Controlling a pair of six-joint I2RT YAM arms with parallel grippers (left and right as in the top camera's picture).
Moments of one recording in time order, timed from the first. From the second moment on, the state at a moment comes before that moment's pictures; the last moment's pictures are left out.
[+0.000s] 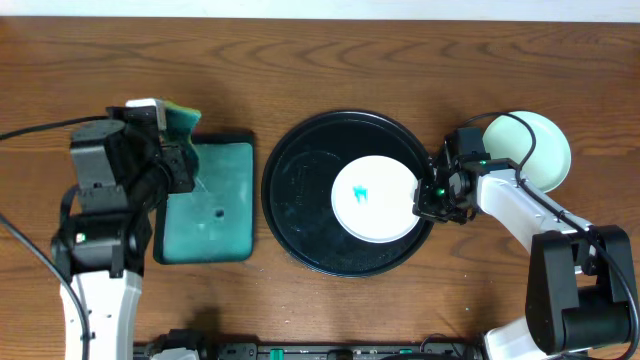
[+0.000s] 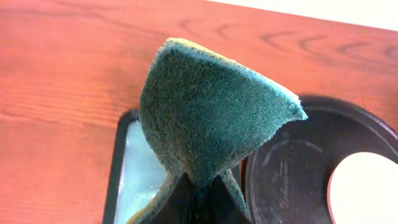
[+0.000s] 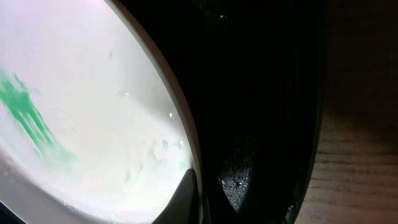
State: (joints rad) left arm 0.10 1.03 1.04 -0.70 0.17 -0.07; right arm 0.14 1.71 0.90 -0.63 -0.31 0.37
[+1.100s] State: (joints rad) left arm 0.10 1.02 1.04 -0.69 0.17 -0.01; right arm 0.20 1.71 0.90 -0.58 -0.29 0.32
